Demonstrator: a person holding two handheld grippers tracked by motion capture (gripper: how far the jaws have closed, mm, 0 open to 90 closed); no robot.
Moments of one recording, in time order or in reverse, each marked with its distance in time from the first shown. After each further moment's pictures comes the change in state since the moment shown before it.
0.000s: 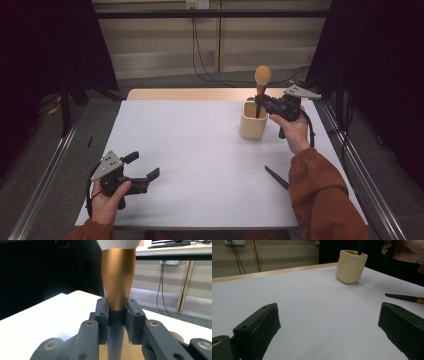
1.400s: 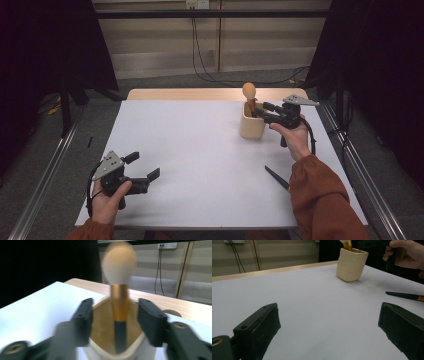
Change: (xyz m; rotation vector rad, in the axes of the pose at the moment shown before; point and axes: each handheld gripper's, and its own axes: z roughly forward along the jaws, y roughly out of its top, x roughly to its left) left arm 0.001 -0.001 0.001 0.006 -0.002 0.001; right arm -0.004 -0.025 -0.005 0.077 -0.032 0.041
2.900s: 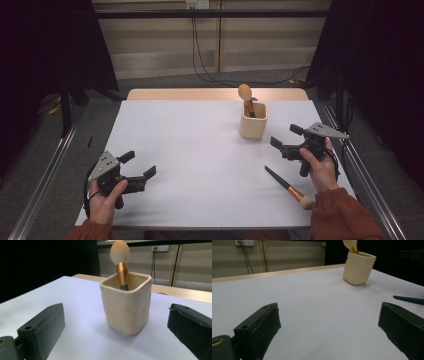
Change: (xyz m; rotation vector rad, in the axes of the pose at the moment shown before) left arm 0.006 -0.002 -0.006 -0.025 0.053 -0.018; right arm 0.036 -0.036 -0.098 -0.021 -0.035 -0.010
